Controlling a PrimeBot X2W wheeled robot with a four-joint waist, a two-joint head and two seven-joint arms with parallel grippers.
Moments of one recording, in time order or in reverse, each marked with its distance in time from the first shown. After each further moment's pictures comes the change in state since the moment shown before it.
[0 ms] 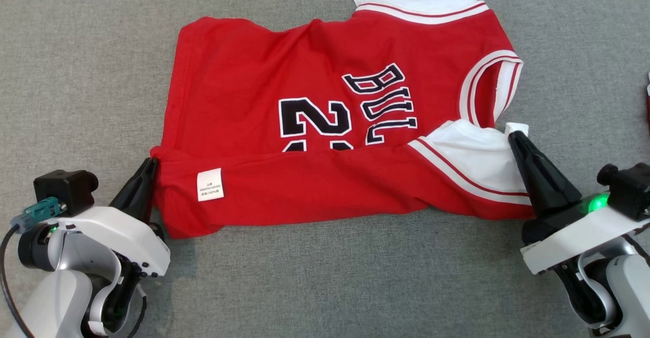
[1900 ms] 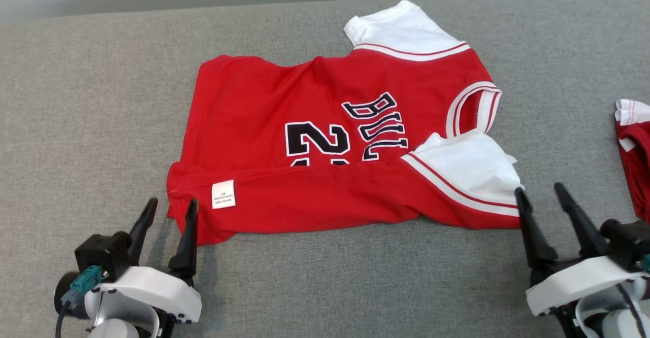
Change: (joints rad) left arm 0.127 -0.111 -0.024 0.062 0.156 0.021 -0.277; right arm 0.184 0.183 -0.224 0.032 -0.235 0.000 0.004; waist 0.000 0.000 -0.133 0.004
